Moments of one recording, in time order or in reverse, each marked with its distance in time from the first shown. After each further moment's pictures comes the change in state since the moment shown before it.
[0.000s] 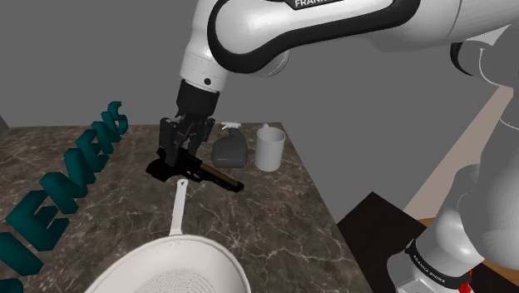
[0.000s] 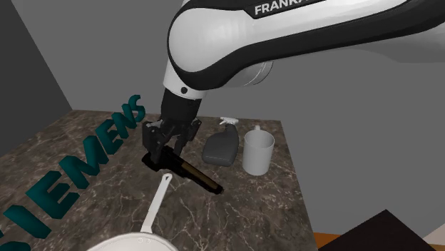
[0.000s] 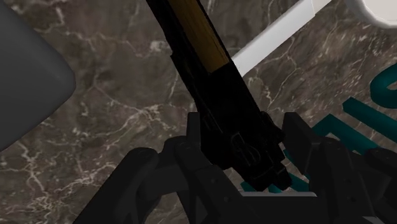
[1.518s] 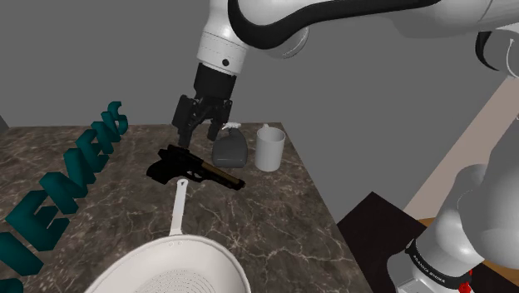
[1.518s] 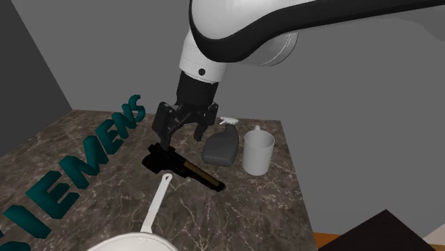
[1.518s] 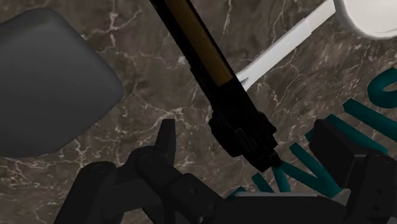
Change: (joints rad) arm -0.032 -0.098 -0.020 -0.035 0.013 -0.090 -0.003
